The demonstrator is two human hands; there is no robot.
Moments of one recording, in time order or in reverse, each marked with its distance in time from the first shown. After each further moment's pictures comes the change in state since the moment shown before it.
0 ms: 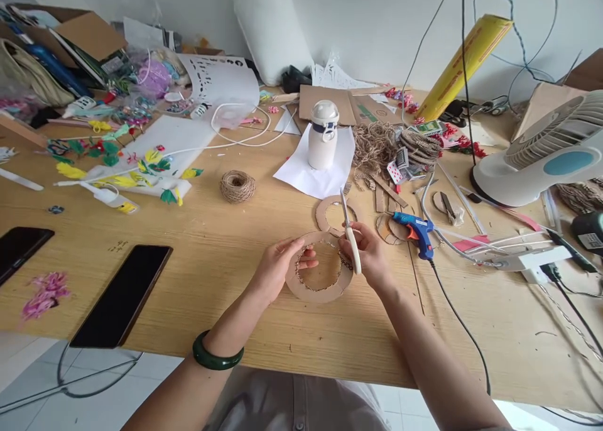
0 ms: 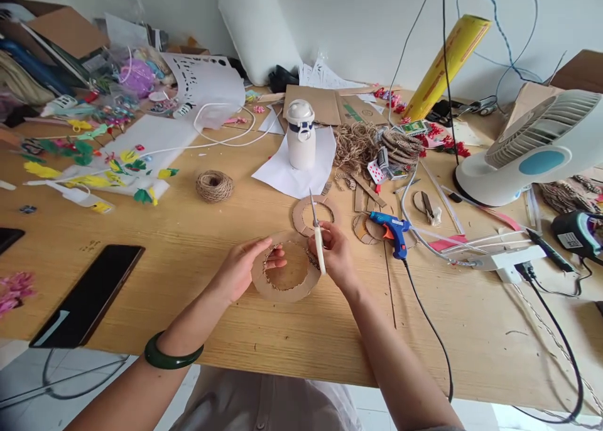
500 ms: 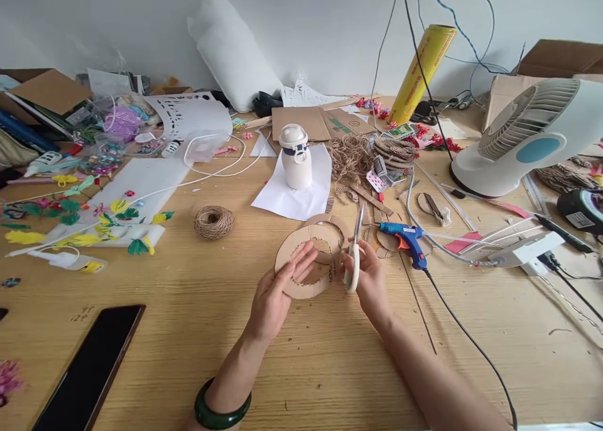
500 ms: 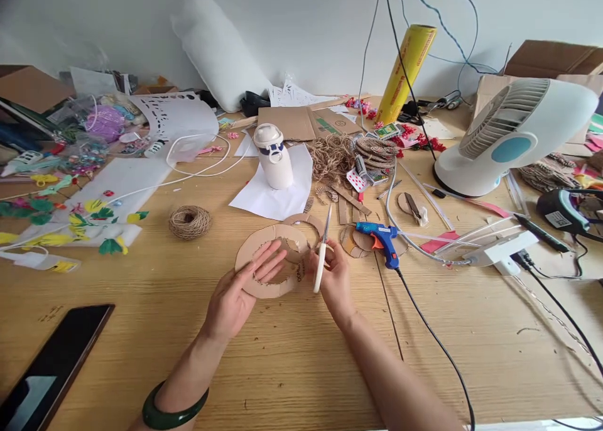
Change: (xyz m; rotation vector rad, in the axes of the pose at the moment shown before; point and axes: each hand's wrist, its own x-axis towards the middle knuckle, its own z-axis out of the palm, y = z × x) left_hand 0.009 -0.005 0.023 -0.030 -0.280 0.158; right_hand -0.002 0.020 -0.008 0.050 0.317 -0.096
